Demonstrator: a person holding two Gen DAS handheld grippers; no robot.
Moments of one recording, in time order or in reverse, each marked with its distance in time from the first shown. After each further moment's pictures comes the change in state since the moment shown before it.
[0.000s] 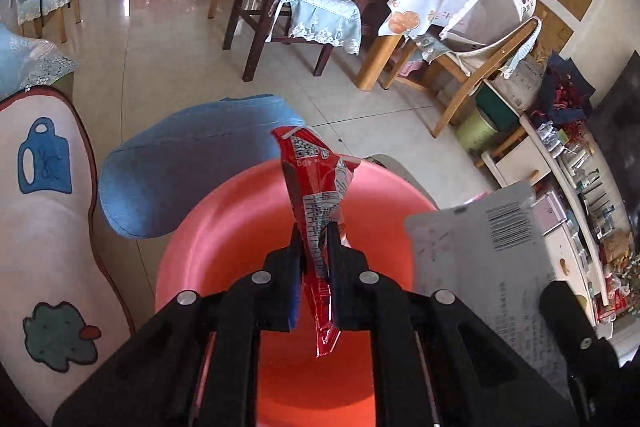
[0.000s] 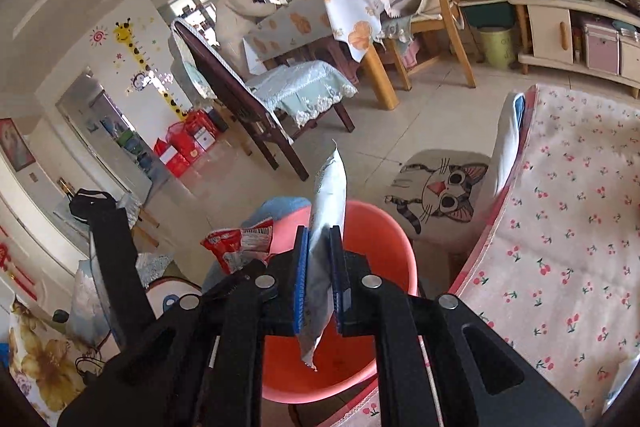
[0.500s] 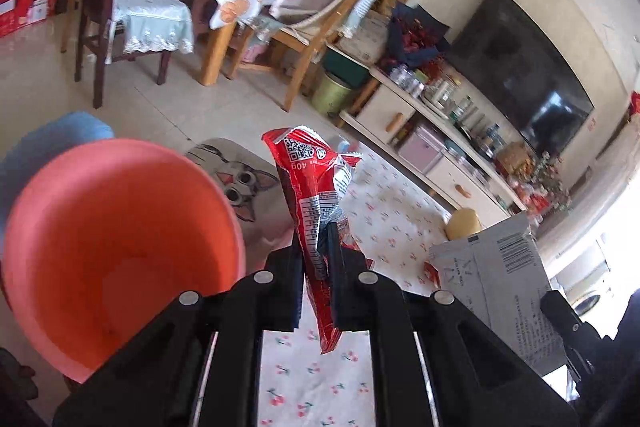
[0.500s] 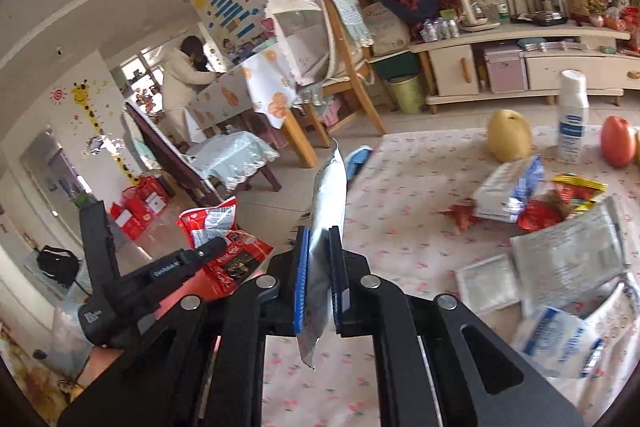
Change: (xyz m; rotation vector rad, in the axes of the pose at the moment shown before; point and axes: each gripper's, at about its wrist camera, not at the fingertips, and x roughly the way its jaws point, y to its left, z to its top) left arm -0.051 -0.113 -0.075 0.268 -0.005 -0.430; right arm -0.189 -0.138 -0.037 0.088 -0.252 -0.142
